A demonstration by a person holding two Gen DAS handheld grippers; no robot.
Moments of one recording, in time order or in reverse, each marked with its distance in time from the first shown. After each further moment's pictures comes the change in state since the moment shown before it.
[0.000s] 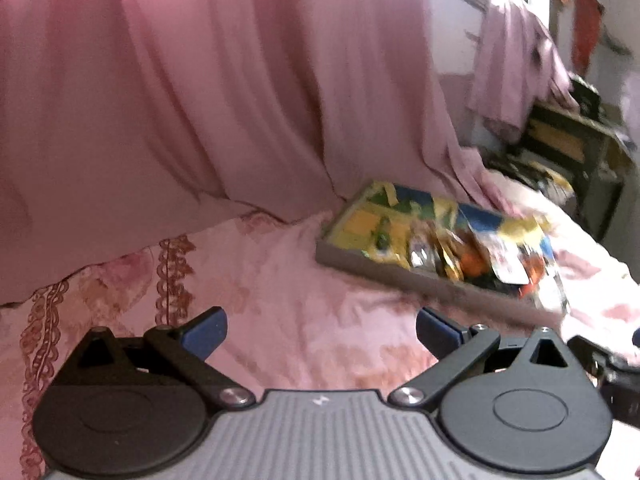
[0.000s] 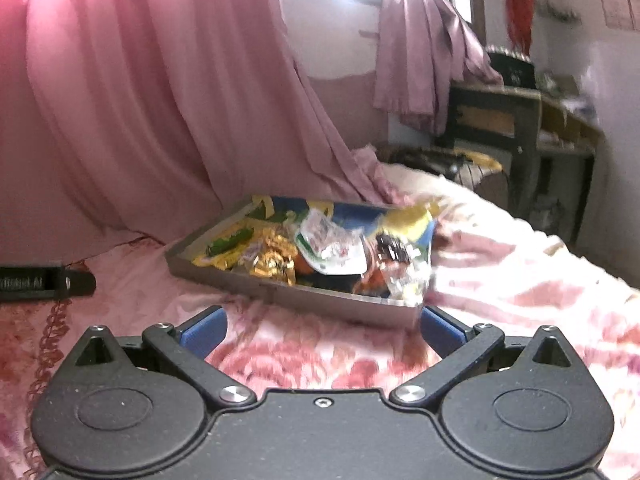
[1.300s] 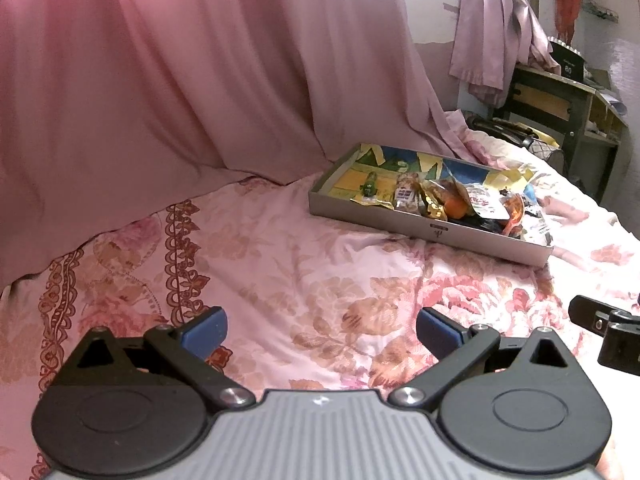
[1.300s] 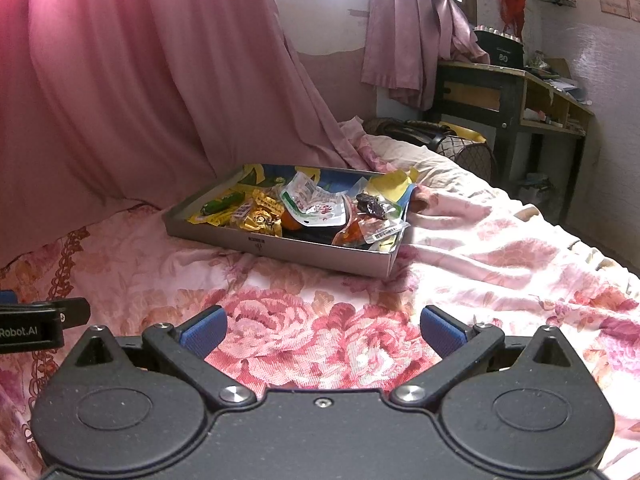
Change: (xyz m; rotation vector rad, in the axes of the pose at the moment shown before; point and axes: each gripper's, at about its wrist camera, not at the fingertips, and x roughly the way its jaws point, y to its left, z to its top) left arm -0.035 -0.012 -0.041 0.053 0.047 0.015; right arm -0.034 -0.011 -0.022 -0.006 0.064 -0.020
